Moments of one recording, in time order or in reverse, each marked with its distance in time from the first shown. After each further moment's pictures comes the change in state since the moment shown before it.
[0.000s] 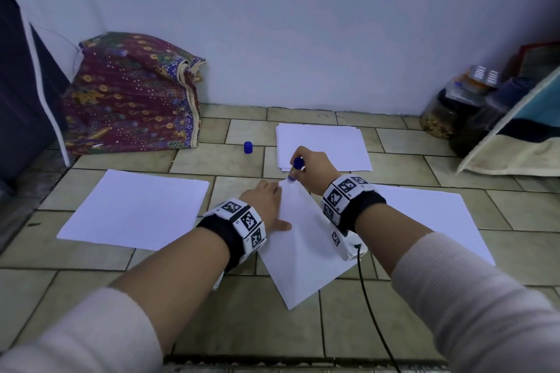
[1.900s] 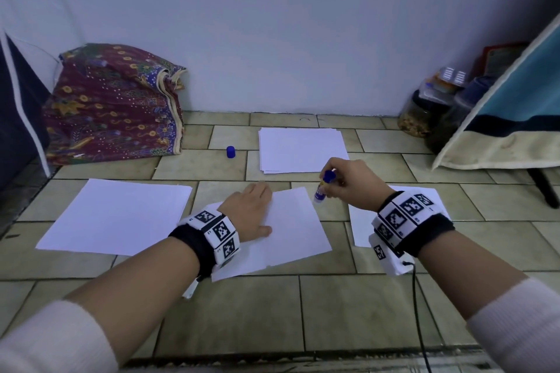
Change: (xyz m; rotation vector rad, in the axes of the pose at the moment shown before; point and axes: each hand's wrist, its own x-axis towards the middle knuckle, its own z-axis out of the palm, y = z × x) left_hand -0.011 0.005 0.004 0.167 0.055 0.188; right_hand -0.071 0.053 -0.070 0.005 -0.029 -0.081
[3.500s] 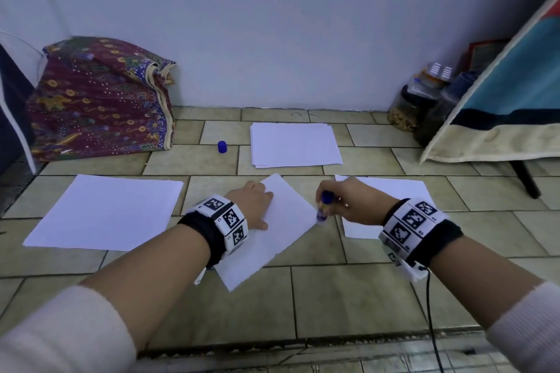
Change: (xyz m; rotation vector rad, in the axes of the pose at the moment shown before) left_hand 0.015 0.012 -0.007 0.039 -0.181 -0.022; right_hand -0.033 0.011 0.002 -0.212 -0.257 -0.106
